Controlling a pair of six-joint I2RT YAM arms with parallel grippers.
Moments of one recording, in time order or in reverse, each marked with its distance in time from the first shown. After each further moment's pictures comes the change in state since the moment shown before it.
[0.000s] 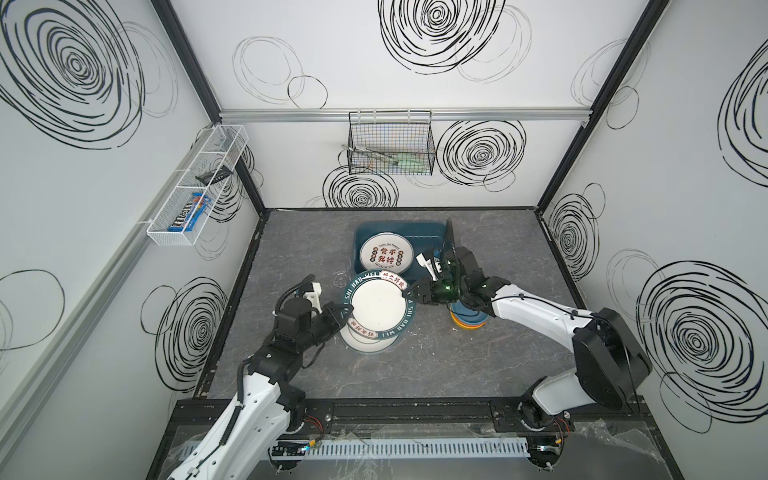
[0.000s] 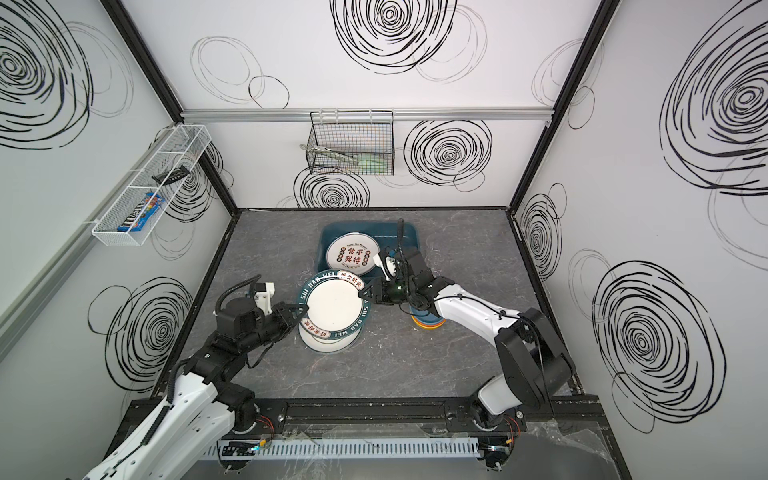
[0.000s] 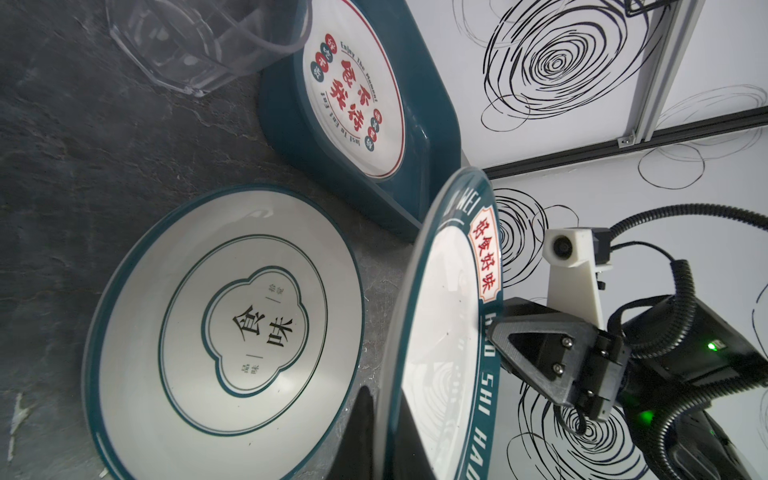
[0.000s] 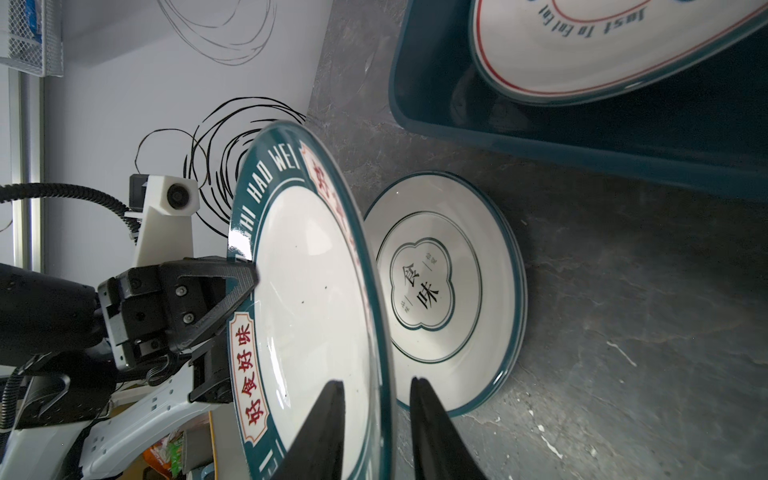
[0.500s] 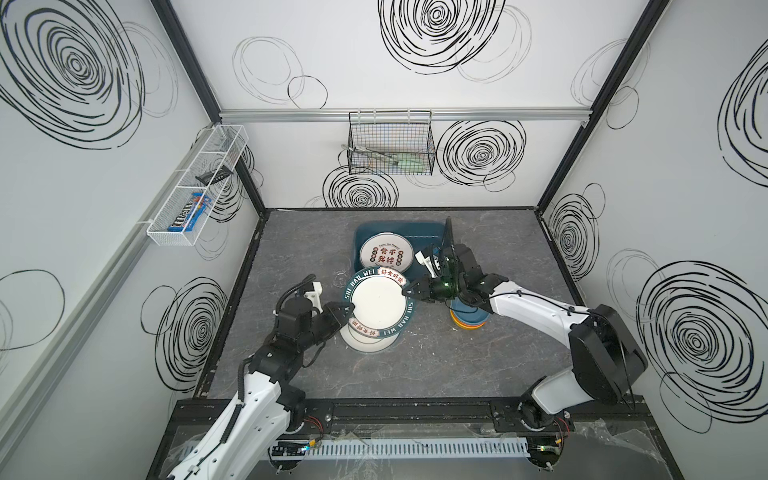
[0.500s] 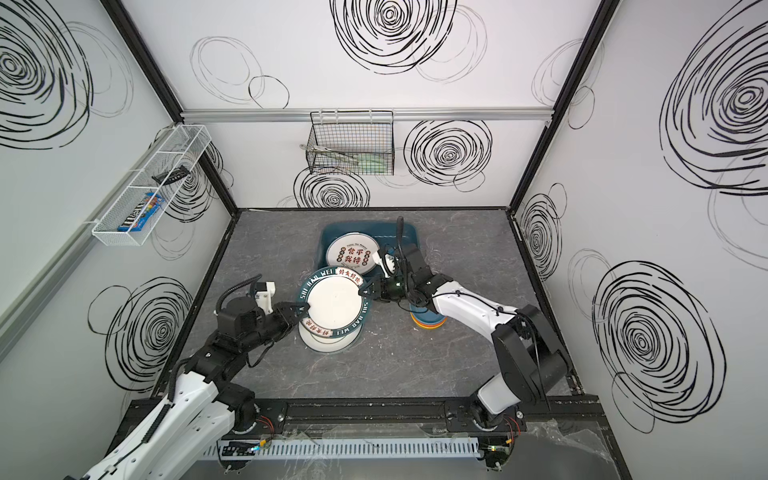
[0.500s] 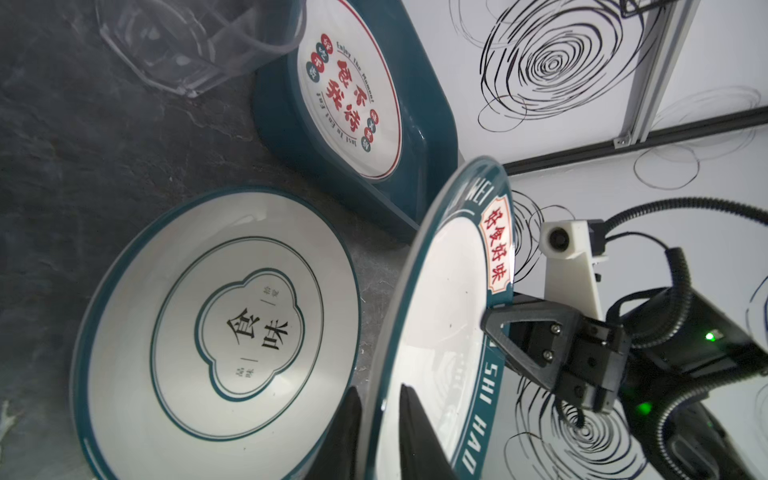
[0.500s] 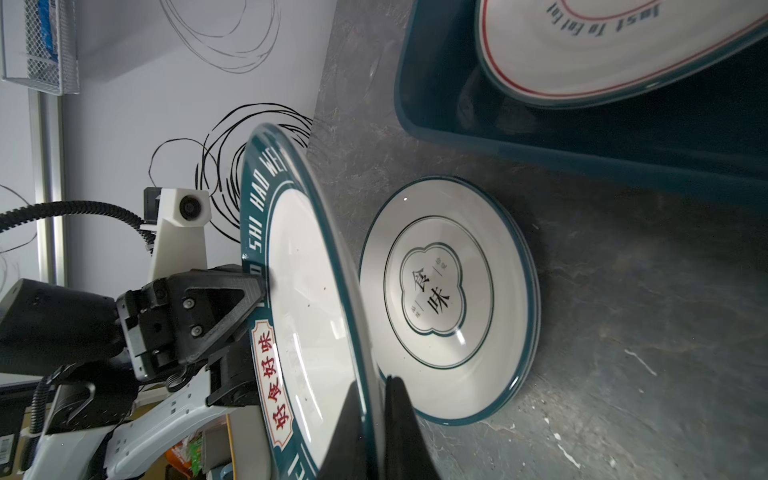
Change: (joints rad) left arm -0.004 0.007 0.000 0.020 0.000 -0.005; right arm -0.012 0.023 0.034 -0.002 -0.013 0.027
